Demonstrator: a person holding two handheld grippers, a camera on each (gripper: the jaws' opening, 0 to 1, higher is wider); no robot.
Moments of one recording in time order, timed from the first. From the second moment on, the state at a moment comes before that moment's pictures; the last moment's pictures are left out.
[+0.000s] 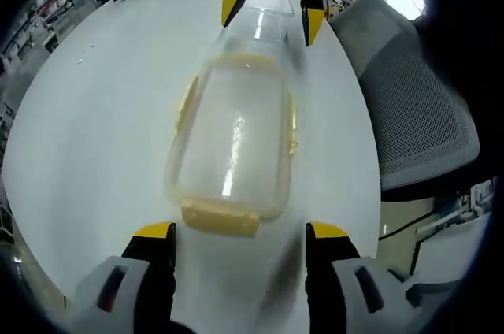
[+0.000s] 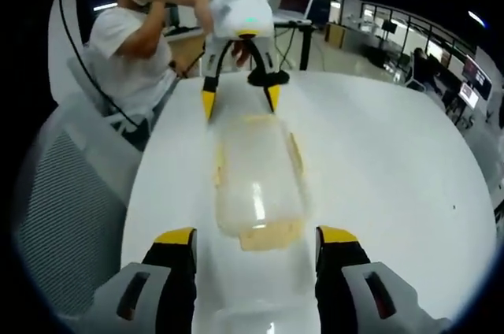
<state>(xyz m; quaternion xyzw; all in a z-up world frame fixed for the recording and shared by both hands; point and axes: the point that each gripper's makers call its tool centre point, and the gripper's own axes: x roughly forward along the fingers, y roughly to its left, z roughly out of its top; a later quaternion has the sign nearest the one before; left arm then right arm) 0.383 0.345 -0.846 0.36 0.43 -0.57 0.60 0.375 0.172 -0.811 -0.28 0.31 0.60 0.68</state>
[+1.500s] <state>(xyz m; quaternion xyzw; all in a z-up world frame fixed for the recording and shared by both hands) 0.397 0.336 -0.856 0.40 0.41 -0.57 0.59 0.390 0.176 -0.856 -0.35 0.36 0.59 0.63</state>
